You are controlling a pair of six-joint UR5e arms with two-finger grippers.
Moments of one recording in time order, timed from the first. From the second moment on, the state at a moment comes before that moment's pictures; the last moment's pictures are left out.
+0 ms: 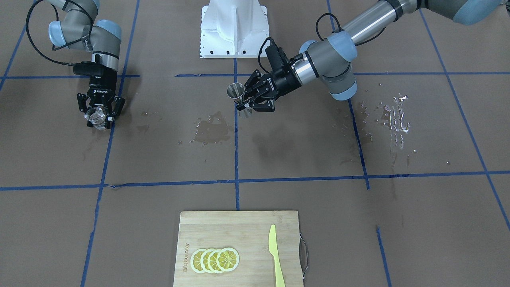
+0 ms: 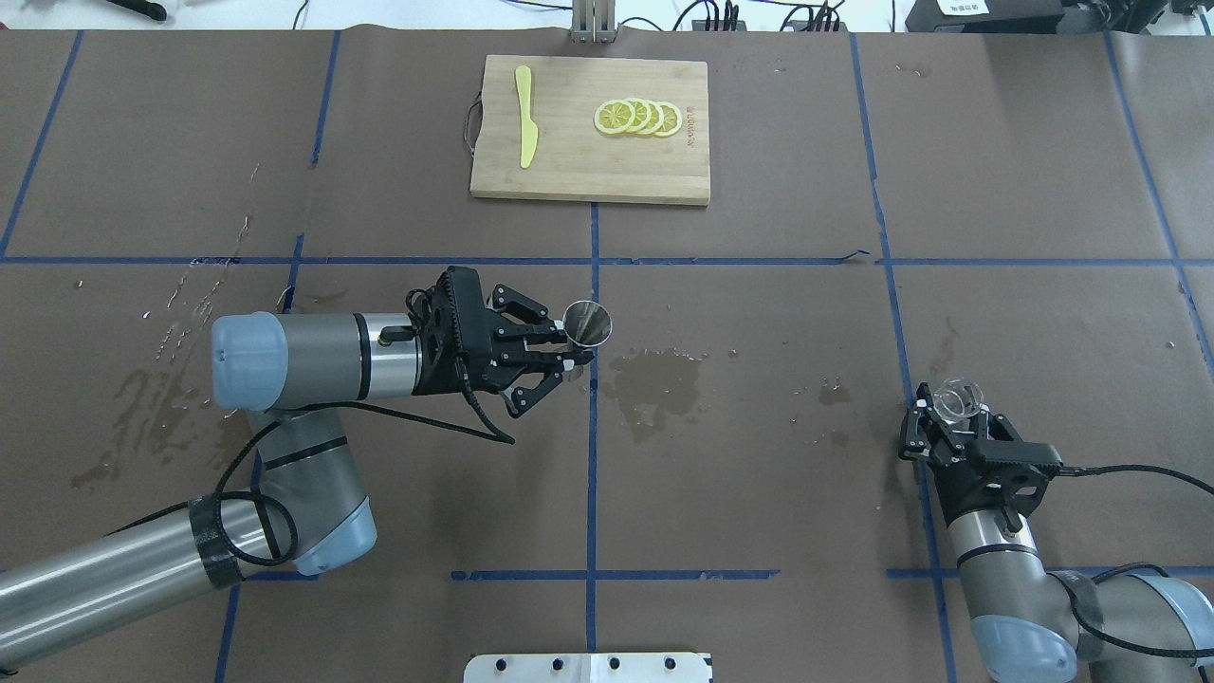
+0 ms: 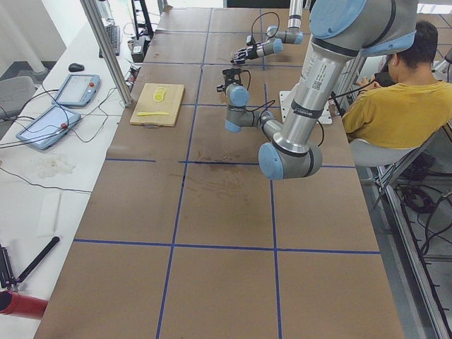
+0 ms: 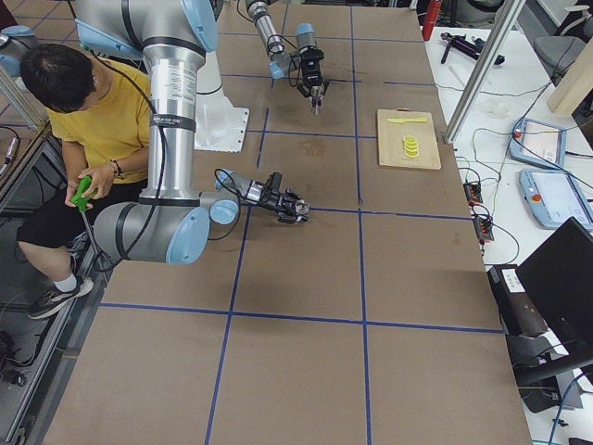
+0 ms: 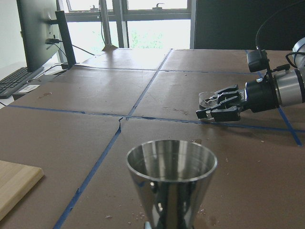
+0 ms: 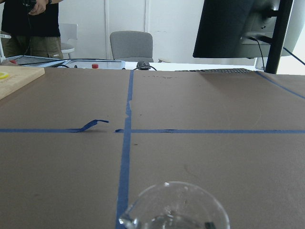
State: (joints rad) left arm -0.49 -2.11 -1.41 -3.07 -1.80 -0.20; right arm 0.08 -1.70 1.70 -0.97 0.45 1.69
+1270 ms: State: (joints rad) left arm -0.49 -2.08 -1.42 -3.07 -1.81 -0.19; right arm 0.09 -1.68 1.87 -0.83 0.40 1.20
